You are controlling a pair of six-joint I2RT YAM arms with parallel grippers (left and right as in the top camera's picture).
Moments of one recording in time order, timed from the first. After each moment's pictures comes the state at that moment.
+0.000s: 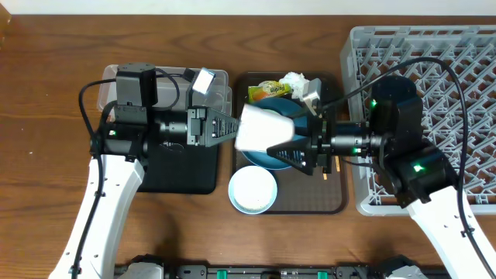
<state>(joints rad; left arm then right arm) -0.10 1.30 1.10 -0.54 1.47 -0.41 0.38 1.17 1.10 -0.36 -1.06 0.12</state>
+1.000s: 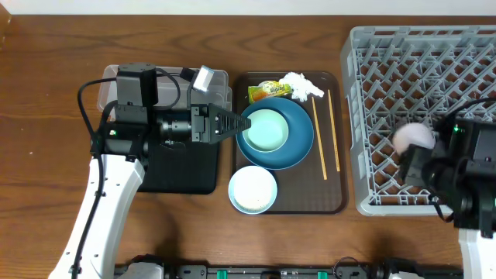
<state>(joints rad) -0.10 1.31 1.10 -0.54 1.35 -0.42 -0.12 1.00 1.15 -1.22 0.03 0.21</state>
